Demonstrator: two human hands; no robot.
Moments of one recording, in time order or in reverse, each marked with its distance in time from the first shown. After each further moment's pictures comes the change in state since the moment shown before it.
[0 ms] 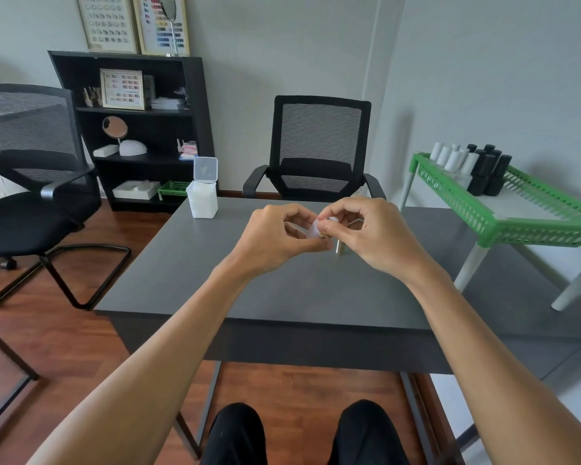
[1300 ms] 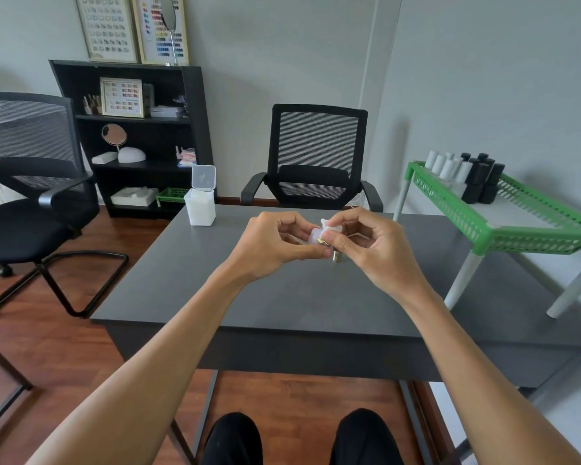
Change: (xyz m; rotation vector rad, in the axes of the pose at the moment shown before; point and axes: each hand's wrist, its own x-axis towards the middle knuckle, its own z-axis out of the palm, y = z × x) left_hand 0.001 0.003 -0.003 -0.120 -0.036 -0.002; right_hand -0.014 0.025 0.009 0.297 0.131 -0.059
